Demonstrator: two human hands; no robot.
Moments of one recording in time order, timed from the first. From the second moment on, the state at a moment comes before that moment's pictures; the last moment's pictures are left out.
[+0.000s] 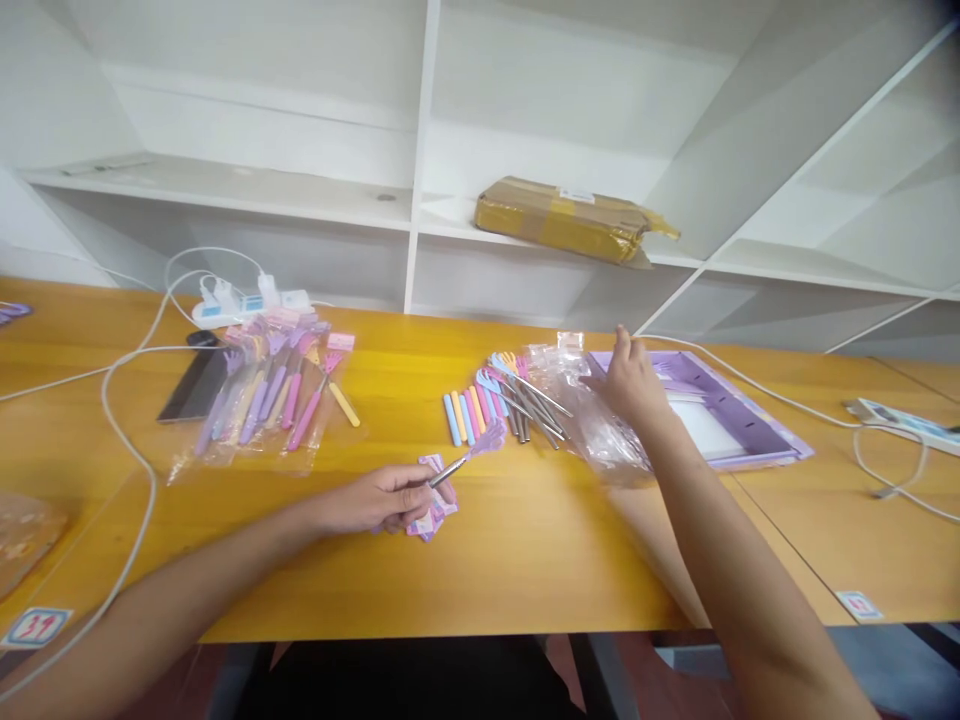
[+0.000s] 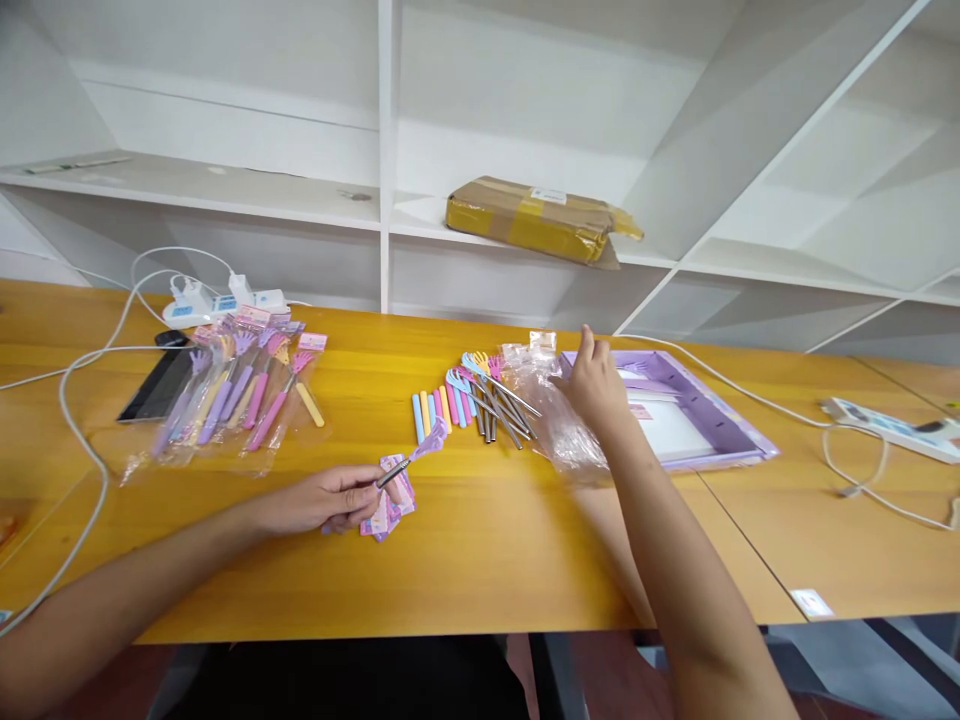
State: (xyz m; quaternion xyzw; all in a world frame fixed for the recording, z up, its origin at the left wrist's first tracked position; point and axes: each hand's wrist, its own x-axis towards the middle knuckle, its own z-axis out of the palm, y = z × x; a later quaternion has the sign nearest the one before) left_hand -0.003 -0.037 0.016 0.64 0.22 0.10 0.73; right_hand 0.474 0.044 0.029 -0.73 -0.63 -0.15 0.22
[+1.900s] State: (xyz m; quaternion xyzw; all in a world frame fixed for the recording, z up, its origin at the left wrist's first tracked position) left_hand 0.041 0.055 0.009 0.77 0.52 0.26 0.27; right_hand 0.399 0.029 0.072 -0.68 -0.71 -0.01 0.18
